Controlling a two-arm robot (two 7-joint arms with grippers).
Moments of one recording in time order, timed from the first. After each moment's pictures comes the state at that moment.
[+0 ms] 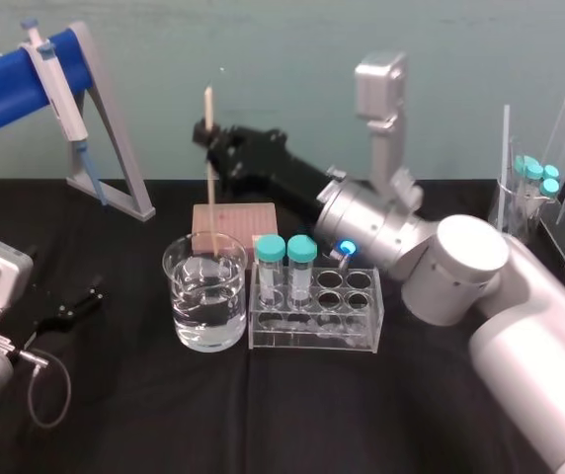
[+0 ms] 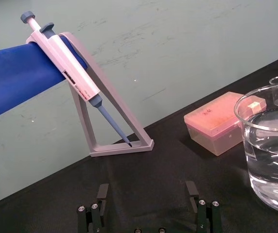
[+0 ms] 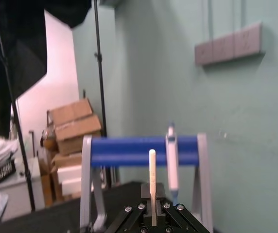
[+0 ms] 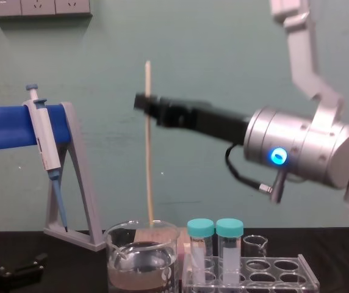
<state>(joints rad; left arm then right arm) -0.20 0.60 0.45 -1.41 -0.25 -0.12 0.03 0.59 0.17 -0.49 -1.23 0.52 -0.07 0.58</state>
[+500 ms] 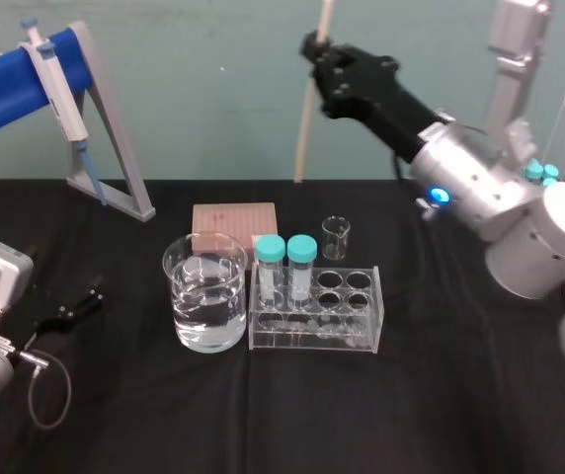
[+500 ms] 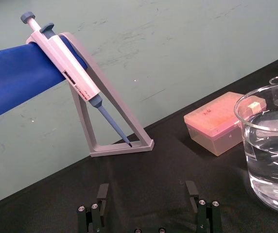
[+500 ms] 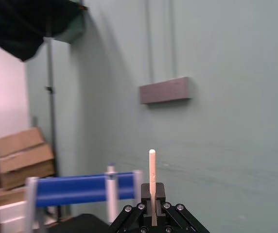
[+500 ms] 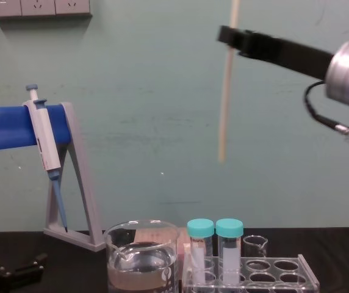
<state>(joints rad) -0.20 0.60 0.45 -1.41 -0.25 -0.12 0.03 0.54 0.28 -0.36 -1.42 0.57 -0.05 0.44</state>
